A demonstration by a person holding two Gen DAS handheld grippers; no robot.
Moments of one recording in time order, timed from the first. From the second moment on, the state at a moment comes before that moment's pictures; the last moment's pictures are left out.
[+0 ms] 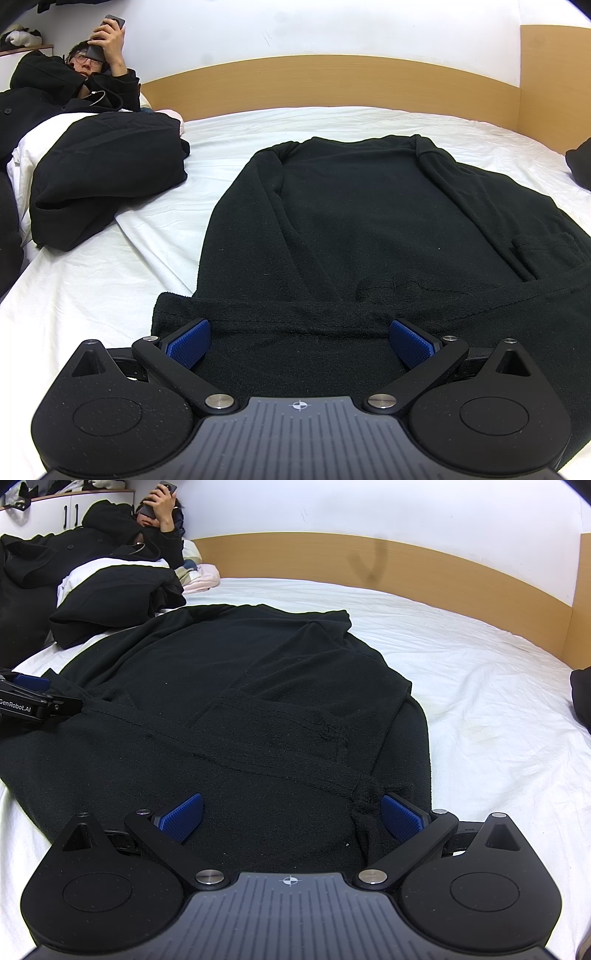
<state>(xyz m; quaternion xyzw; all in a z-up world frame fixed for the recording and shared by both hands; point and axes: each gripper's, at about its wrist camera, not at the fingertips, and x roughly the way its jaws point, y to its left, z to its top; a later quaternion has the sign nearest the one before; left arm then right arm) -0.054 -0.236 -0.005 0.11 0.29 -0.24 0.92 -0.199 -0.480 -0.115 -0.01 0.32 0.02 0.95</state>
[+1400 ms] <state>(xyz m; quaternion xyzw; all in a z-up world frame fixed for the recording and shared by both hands) -0.054 -0.234 -0.006 0.11 0.29 -0.24 0.92 -0.199 -0.483 -0.115 0.00 0.32 0.02 0.95</state>
